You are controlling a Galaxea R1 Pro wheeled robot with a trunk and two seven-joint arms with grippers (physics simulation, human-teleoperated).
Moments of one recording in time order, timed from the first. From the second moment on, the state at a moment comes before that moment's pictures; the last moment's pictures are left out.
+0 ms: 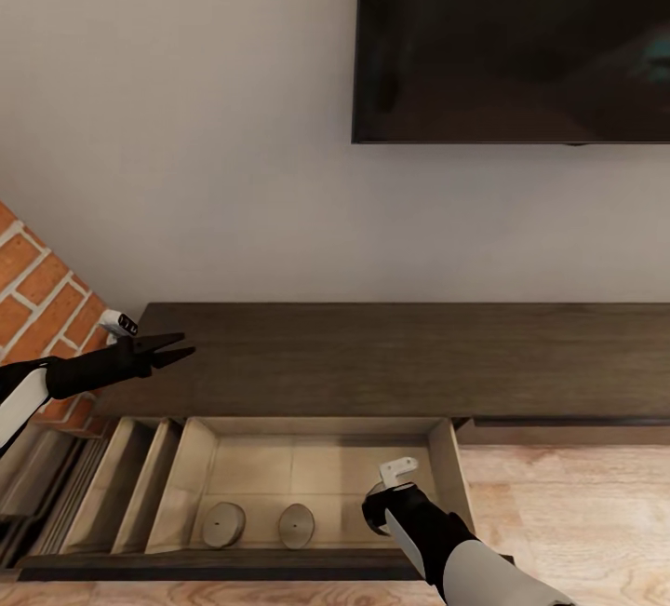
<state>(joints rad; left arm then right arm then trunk) -0.73 0.64 -0.23 -1.00 1.02 0.88 -1.12 -0.65 0.17 0.31 -0.32 -0.08 0.36 -0.17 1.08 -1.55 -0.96</state>
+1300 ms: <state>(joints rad) -0.73 0.64 -0.23 -1.00 1.02 0.88 -1.12 -0.65 0.17 0.31 -0.31 -0.08 0.36 -0.17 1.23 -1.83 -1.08</state>
